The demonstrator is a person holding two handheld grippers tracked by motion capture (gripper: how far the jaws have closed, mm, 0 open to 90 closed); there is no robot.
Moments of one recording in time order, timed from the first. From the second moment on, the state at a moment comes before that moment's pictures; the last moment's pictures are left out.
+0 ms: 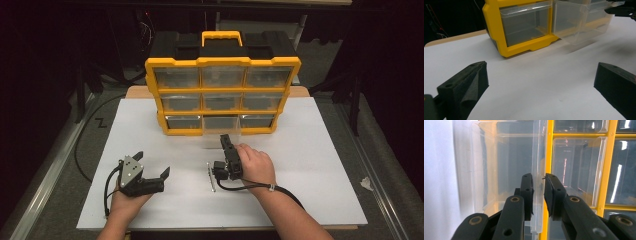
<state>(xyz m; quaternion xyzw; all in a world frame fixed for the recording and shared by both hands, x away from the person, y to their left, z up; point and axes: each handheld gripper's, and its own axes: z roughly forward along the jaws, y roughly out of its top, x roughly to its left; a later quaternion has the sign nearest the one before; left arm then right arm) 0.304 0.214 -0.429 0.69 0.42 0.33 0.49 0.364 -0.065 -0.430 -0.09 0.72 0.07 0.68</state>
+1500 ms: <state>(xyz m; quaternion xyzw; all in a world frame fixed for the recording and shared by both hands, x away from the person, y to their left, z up) 0.303 0.213 -0.429 0.69 0.41 0.33 0.49 0.342 -0.079 -0.423 -0.09 0.74 0.08 0.66</state>
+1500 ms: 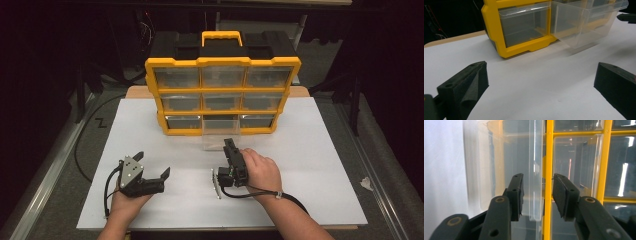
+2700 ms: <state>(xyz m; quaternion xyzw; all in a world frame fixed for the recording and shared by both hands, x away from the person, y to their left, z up) 0.306 0.214 -0.432 0.69 0.43 0.34 0.48 0.352 -0.194 -0.440 -0.01 0.77 0.05 0.63</state>
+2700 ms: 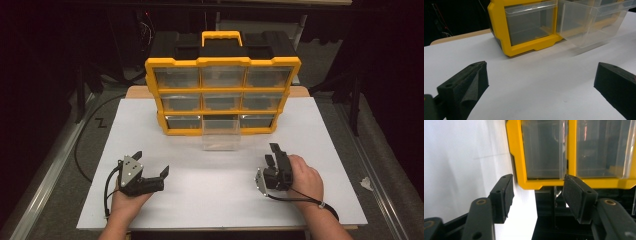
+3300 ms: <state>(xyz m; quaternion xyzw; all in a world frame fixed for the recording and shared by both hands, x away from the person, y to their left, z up) 0.304 0.215 -0.431 0.69 0.43 0.33 0.49 0.346 -0.186 -0.446 -0.02 0.79 0.04 0.61</state>
